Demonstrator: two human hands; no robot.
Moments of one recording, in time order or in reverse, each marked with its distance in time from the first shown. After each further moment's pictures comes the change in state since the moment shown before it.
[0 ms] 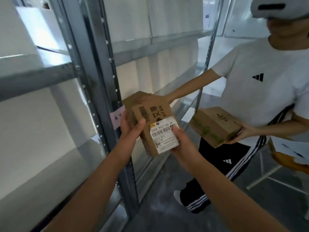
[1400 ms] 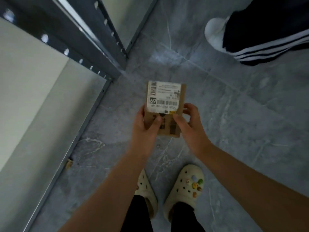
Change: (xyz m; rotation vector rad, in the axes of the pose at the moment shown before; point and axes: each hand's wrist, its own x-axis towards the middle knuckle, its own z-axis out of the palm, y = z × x) left_hand -0.161 -0.759 -0.056 0.172 0.185 -0.887; right_hand -0.025 0.753 -0.165 -0.377 0.289 0.665
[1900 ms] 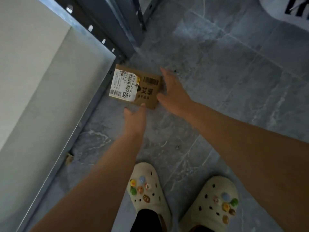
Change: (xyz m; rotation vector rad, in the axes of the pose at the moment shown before) left_hand 0.111 -0.120 -0.049 -0.021 0.319 -0.418; right_hand 0.142 0.056 0.105 -0.447 -0.278 -0.212
